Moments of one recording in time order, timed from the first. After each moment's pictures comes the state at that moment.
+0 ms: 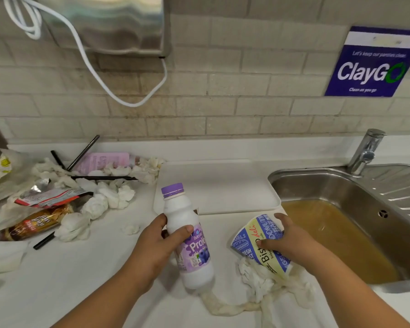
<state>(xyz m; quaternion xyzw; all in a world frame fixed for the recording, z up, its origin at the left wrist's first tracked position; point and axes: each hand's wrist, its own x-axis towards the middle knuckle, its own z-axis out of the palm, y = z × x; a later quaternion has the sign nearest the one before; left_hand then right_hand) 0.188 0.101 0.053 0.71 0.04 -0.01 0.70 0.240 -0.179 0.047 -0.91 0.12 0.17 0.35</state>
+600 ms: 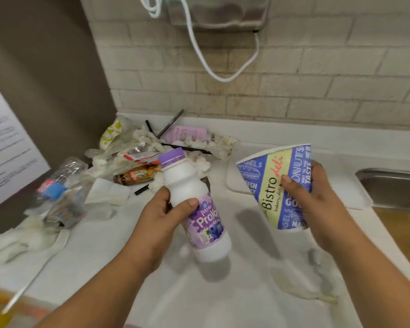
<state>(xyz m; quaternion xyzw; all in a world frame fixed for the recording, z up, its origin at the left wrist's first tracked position) 0.102 0.190 0.080 0.66 0.10 0.14 0.73 0.200 -0.043 0.106 -0.71 -0.11 0.03 0.69</state>
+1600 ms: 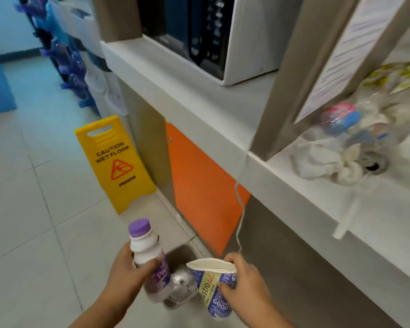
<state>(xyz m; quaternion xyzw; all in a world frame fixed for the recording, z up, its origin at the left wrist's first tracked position) -0.334 0.525 -0.185 0.56 0.51 0.26 0.60 -0.133 0.387 -0.183 -0.84 -0.38 0.33 0.22</state>
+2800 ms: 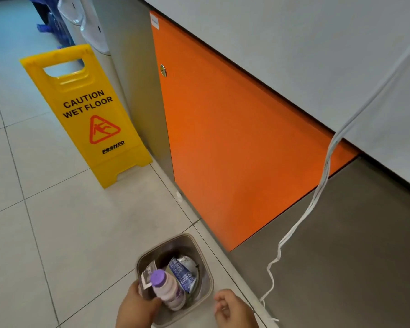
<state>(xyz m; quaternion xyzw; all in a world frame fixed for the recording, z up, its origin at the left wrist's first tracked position) -0.299 0.543 -0.475 0.49 0.73 0.01 0.48 -0.134 0.420 -0.498 -0.85 -0.33 0.38 0.15</state>
